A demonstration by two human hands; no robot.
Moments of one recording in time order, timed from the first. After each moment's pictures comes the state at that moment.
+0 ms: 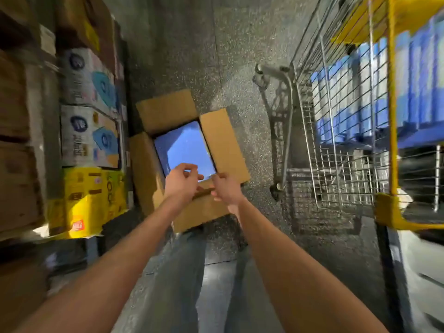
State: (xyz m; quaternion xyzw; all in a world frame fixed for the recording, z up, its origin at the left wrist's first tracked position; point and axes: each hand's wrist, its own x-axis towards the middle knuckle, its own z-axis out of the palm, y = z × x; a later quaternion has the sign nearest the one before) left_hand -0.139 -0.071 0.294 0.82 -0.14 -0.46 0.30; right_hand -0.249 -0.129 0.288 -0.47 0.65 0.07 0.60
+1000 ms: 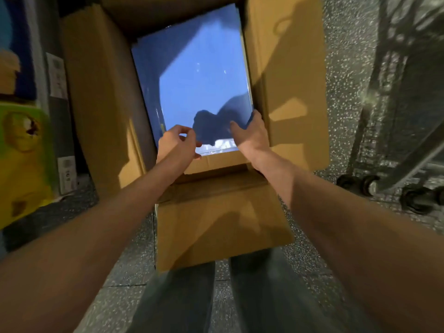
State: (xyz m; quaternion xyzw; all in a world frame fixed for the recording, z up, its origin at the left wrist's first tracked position) left_hand -0.070 -0.051 -0.170 0.82 -0.03 -0.50 0.27; right_hand -0.183 -0.165 -0.183 -0.60 0.65 0.11 0.45
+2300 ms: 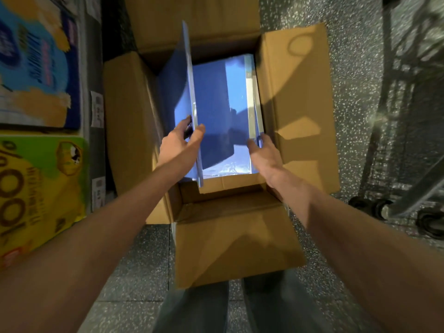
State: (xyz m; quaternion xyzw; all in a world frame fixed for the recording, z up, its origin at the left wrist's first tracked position) left_hand -0.012 -0.065 -0.143 0.84 -0.15 -0.45 0.26; right_hand -0.172 -0.181 -0.165 -0.57 0.64 0.15 0.49
